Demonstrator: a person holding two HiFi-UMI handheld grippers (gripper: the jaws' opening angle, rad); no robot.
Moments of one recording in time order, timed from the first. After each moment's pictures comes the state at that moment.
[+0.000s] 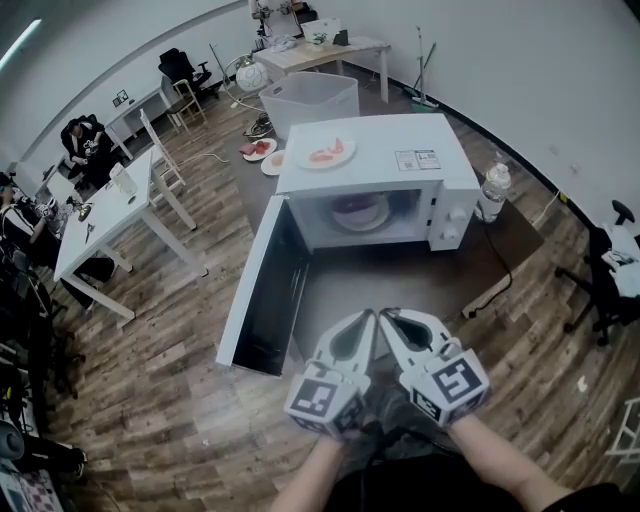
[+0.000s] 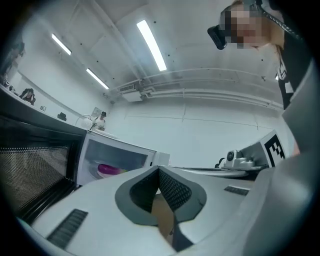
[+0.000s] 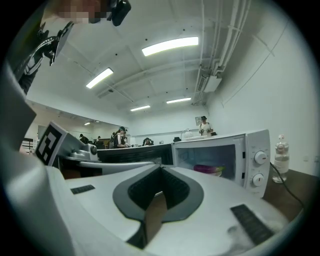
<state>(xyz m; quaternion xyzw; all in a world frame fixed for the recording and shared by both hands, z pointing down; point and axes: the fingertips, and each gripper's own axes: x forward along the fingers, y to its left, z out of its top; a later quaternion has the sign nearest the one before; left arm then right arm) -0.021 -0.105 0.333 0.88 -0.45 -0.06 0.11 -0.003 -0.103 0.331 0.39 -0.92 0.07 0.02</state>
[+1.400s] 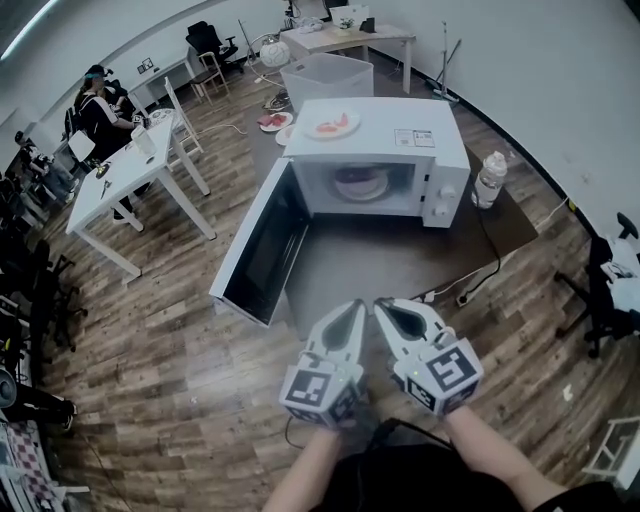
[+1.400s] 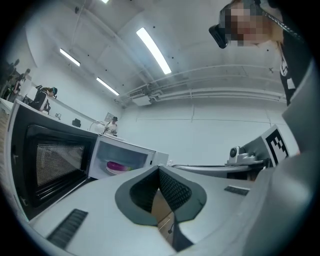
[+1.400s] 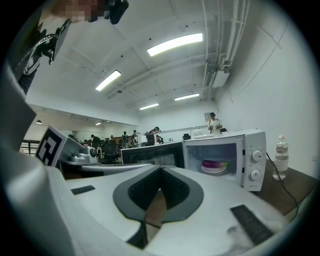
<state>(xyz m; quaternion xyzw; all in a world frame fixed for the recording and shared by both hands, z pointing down) 0.000 -0.032 0.323 0.84 -0.53 -0.06 0.11 0.024 -0.031 0.321 0.33 -0.94 0.07 0.04</state>
